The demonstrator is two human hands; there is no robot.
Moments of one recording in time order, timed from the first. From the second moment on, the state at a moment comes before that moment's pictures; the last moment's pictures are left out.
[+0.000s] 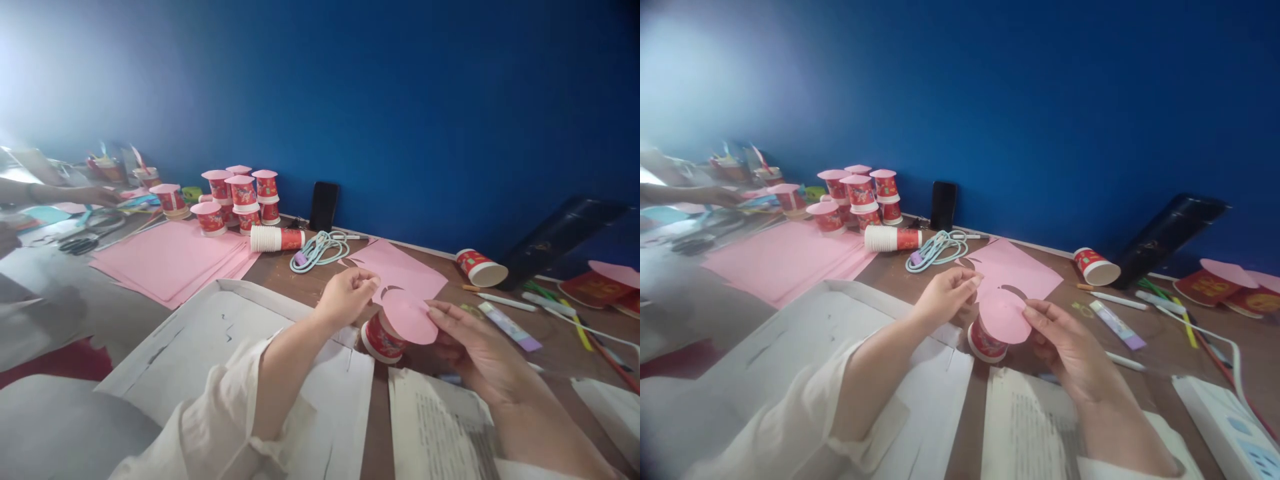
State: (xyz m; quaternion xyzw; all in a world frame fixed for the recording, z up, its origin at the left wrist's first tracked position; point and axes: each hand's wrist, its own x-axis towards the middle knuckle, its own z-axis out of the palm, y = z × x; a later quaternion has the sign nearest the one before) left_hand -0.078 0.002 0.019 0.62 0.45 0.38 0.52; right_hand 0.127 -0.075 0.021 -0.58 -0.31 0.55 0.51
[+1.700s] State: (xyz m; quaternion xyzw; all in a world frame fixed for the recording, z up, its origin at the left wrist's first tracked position) left_hand -0.083 0.002 0.027 0.52 0.35 0.30 0.72; right_hand 0.114 -0.084 0.014 -0.60 -0.32 0.57 0.46
